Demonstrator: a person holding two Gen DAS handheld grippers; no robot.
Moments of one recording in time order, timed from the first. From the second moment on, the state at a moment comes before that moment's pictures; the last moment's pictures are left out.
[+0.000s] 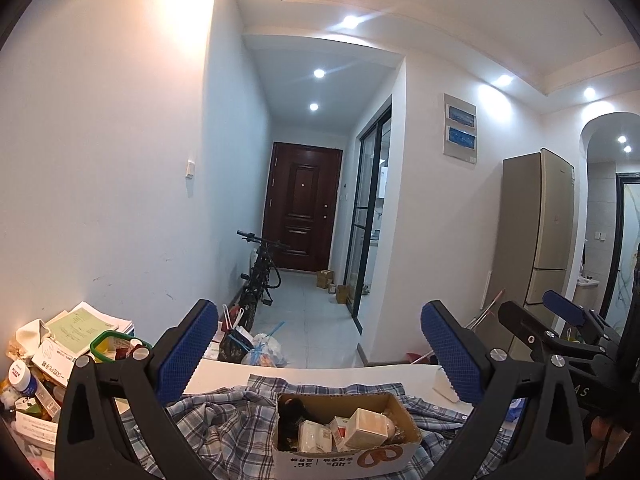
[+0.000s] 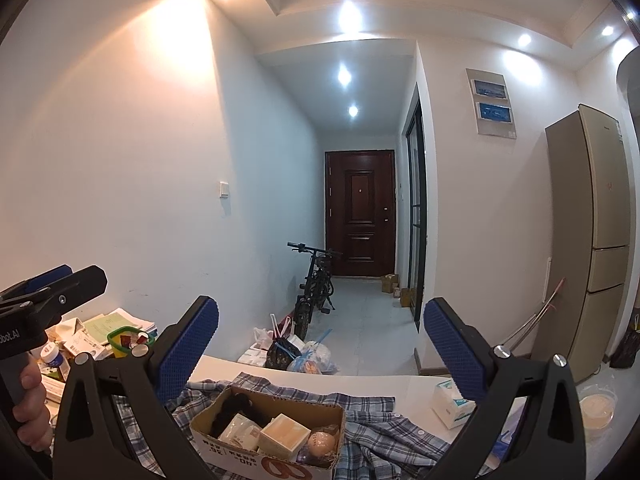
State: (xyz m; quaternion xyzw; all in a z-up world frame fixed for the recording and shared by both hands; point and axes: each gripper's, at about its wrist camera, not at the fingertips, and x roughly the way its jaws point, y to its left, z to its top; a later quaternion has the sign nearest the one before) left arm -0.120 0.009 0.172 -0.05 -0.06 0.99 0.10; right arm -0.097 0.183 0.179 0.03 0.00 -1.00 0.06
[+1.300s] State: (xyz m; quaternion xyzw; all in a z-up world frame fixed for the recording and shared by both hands) left arm 0.014 -0.007 0.119 0.01 -0.01 1.00 0.10; right arm 0.033 0.193 0.145 0.00 0.01 -1.00 0.07
